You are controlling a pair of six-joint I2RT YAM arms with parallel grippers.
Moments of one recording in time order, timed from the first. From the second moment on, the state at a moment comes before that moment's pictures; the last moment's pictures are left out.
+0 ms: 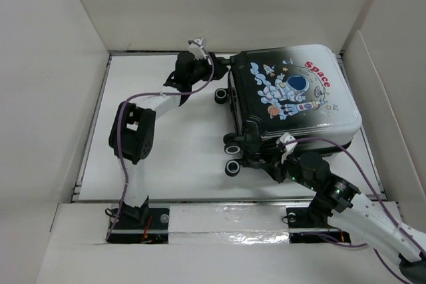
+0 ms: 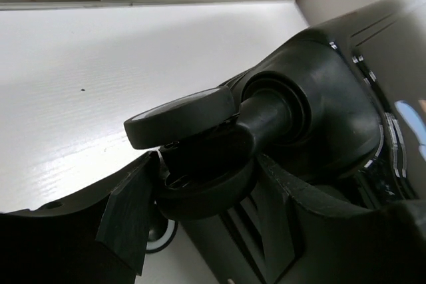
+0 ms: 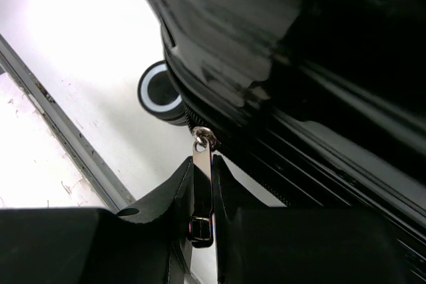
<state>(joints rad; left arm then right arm) -0.39 2.01 1.47 0.31 0.31 -0.48 0.82 0.39 0.30 -0.26 -0.06 0.19</state>
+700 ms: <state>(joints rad) -0.34 1.16 0.30 0.81 -0.04 -0.78 0.36 0.93 0.46 0.07 -0.41 0.13</state>
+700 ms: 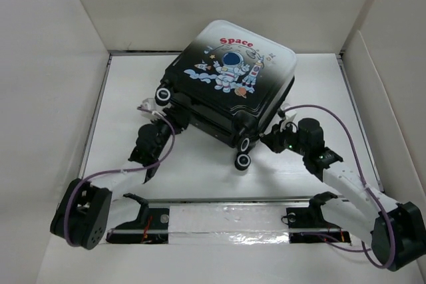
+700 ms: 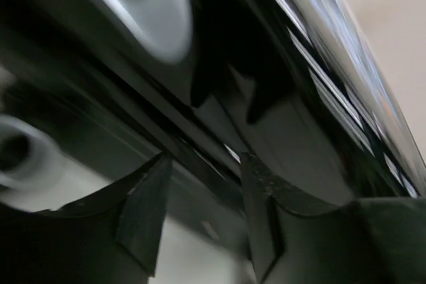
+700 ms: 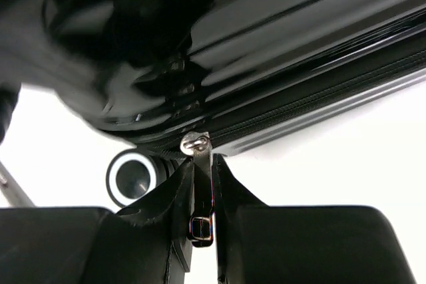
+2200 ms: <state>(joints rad) -0.94 1.40 0.81 0.40 0.56 -0.56 0.76 0.57 0.29 -0.04 0.15 0.19</state>
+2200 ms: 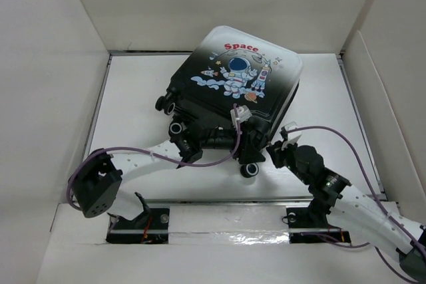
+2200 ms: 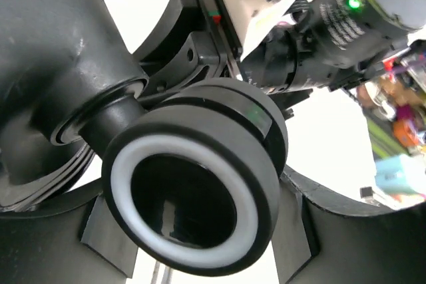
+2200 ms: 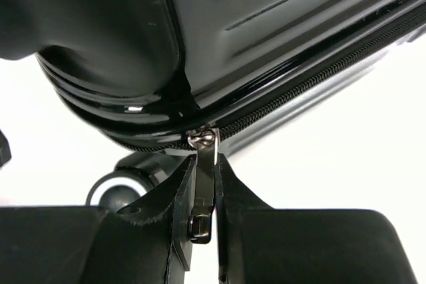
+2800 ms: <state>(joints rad) -0.95 1.53 0.98 0.33 0.69 -0.52 1.02 0.45 0.39 -0.33 0.36 0.26</state>
